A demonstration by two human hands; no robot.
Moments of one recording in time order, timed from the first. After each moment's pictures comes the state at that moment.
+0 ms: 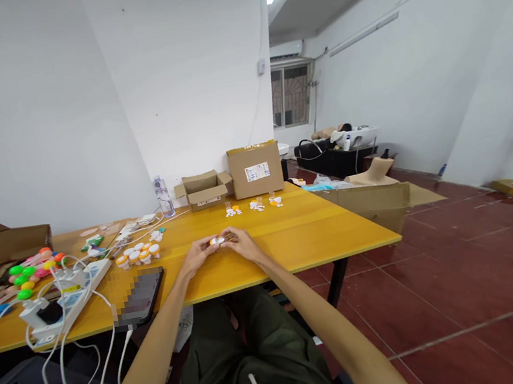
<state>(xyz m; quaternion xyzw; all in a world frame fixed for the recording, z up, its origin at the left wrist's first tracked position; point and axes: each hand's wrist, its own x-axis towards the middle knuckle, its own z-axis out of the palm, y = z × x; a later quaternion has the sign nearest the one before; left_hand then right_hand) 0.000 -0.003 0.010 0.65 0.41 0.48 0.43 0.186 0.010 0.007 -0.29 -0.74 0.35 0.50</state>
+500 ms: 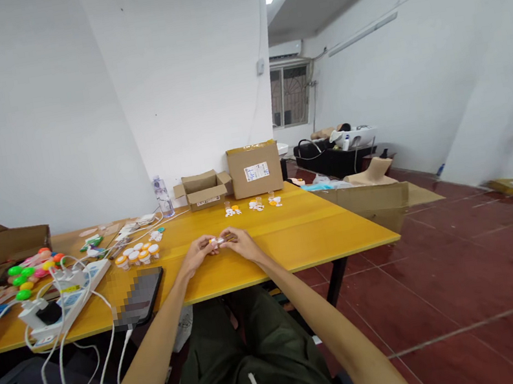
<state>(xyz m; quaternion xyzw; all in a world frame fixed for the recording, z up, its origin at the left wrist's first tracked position) 0.002 -0.008 0.017 0.65 0.39 0.48 0.45 0.187 0.010 0.007 -0.28 -0.74 0.37 0.50</state>
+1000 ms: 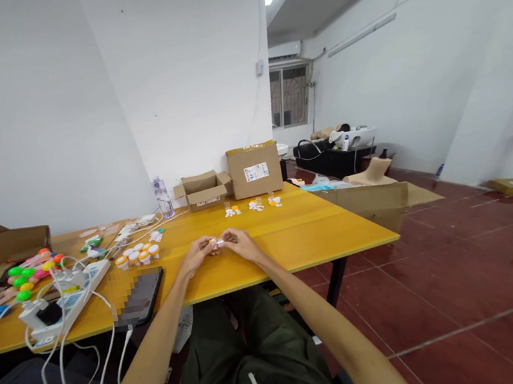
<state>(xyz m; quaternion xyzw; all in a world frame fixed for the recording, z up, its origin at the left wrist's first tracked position) 0.001 -0.008 0.017 0.65 0.39 0.47 0.45 0.185 0.011 0.006 -0.29 -0.74 0.35 0.50</state>
